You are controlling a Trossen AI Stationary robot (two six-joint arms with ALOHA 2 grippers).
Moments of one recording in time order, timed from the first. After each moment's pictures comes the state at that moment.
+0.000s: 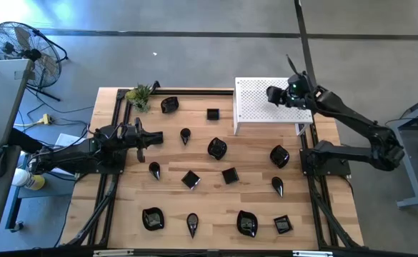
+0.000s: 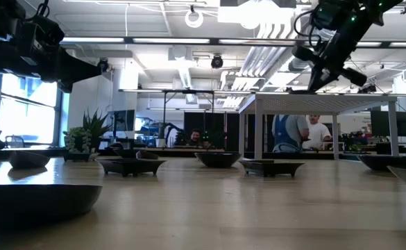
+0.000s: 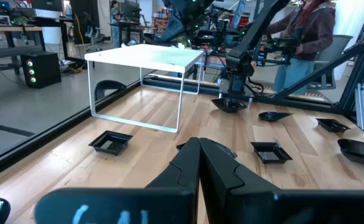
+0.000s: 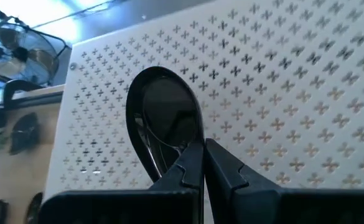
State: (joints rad) left arm 0.22 0.02 0.02 0.00 0.00 -0.08; right arm -0.84 1.03 0.86 -0.63 0.09 0.83
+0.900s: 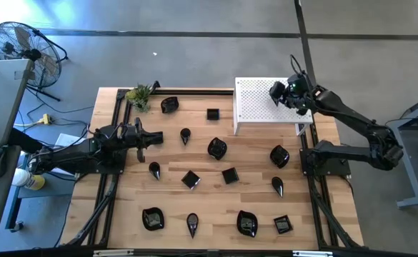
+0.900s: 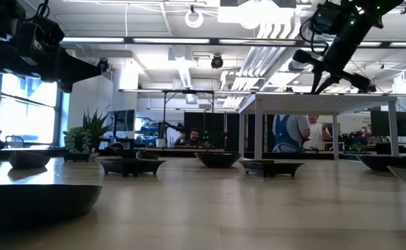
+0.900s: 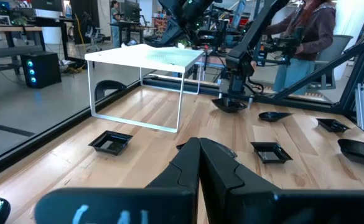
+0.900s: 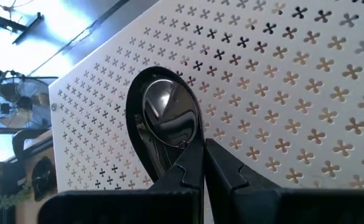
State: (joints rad) left arm 0.22 0.02 0.02 0.00 0.00 -0.08; right arm -0.87 1.04 0.85 -0.65 0.11 1.10
